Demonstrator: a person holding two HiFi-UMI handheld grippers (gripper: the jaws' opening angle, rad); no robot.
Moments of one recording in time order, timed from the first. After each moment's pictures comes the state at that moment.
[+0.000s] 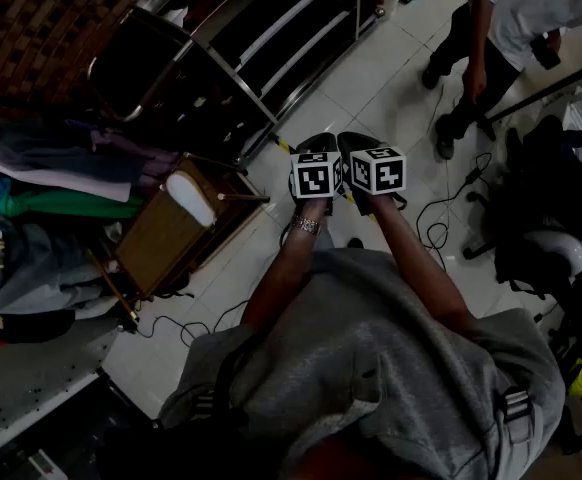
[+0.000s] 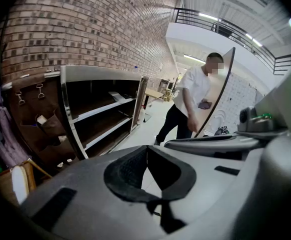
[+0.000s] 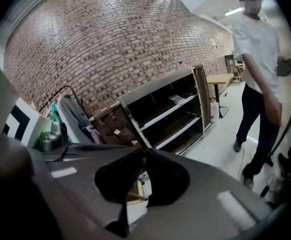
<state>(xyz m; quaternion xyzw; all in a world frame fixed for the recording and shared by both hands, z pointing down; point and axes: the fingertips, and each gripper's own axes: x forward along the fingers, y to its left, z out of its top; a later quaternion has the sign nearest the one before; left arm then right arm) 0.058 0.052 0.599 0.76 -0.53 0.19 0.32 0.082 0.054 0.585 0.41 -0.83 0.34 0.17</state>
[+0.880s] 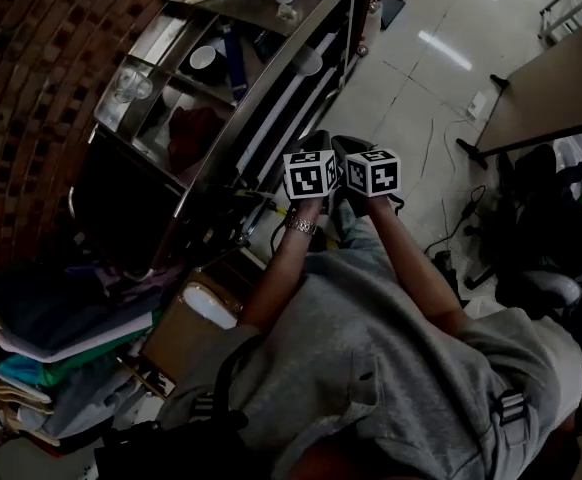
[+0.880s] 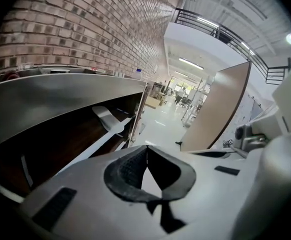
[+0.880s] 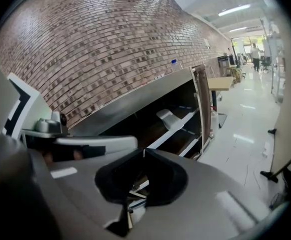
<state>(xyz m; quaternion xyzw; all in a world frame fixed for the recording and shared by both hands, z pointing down) 0.006 -0.317 0.586 0.80 -0.48 0.18 0.32 0.026 -0.301 0.590 0.45 -0.81 0.35 0.16</state>
